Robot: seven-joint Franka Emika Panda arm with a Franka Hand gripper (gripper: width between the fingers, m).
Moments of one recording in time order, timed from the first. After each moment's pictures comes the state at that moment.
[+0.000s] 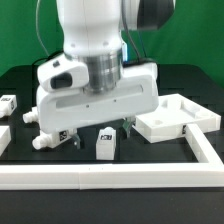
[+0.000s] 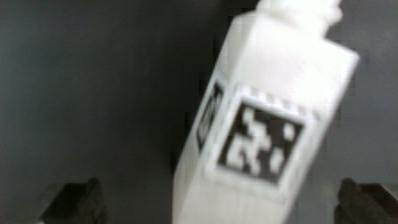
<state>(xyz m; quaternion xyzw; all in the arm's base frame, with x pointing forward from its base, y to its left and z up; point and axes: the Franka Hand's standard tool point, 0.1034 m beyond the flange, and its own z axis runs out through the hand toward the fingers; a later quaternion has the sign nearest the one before) 0.583 -0.027 0.024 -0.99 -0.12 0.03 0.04</state>
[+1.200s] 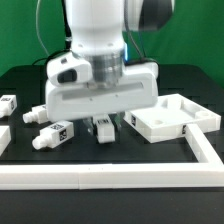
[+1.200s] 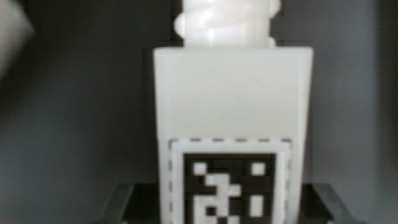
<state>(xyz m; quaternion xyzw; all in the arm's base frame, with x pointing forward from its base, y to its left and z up) 0.519 -0.029 0.029 -0.99 -0.09 0.05 0.03</state>
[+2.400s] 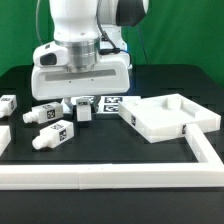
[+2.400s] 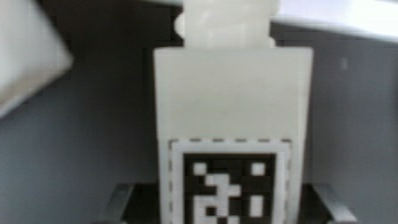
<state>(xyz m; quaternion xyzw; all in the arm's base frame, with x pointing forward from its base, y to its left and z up) 0.418 -0.061 0.011 -1.00 -0.05 0.04 0.02</state>
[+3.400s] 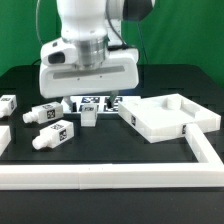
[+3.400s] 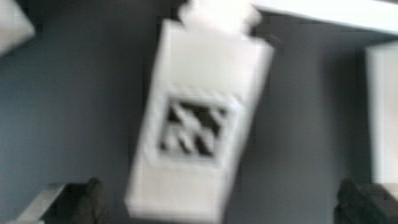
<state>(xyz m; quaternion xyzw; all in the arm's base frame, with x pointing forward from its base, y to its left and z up) 0.448 -0.029 0.051 -0.99 -0.08 0.06 0.03</state>
